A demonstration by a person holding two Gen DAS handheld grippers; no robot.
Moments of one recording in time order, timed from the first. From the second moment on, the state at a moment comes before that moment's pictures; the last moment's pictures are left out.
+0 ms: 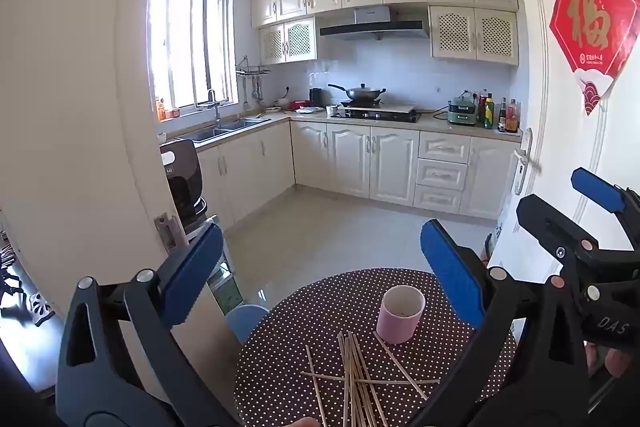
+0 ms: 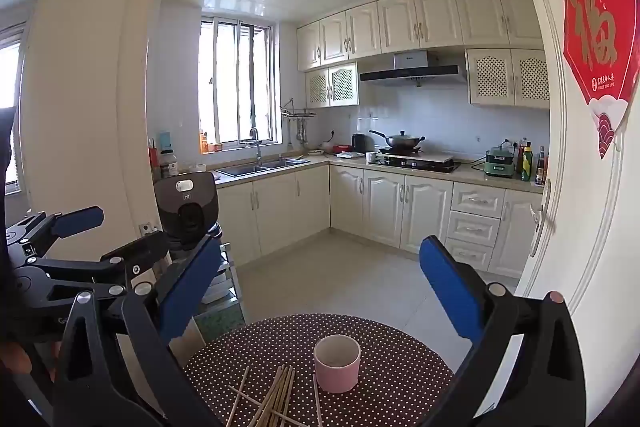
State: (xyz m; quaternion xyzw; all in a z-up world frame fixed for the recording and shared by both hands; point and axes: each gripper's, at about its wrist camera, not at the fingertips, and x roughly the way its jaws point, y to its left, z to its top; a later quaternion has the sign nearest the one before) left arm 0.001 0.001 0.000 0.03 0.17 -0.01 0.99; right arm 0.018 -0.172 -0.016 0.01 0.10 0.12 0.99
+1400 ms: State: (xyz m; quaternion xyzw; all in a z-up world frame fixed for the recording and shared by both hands) left arm 0.000 0.000 0.004 0.03 0.16 0.00 0.99; right arm 0.025 -0.174 -0.020 0.02 0.11 0.12 0.99
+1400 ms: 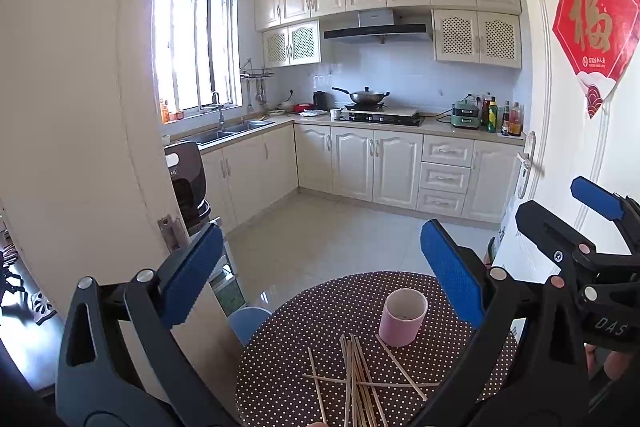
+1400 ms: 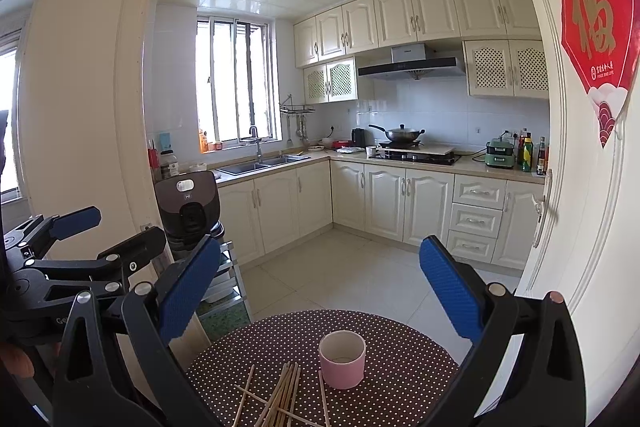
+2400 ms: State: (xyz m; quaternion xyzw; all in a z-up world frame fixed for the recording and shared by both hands) left arm -0.002 0.004 0.001 0.03 0.15 0.00 0.99; right arm 0.025 -0.169 -0.030 0.02 0.11 0.12 0.99
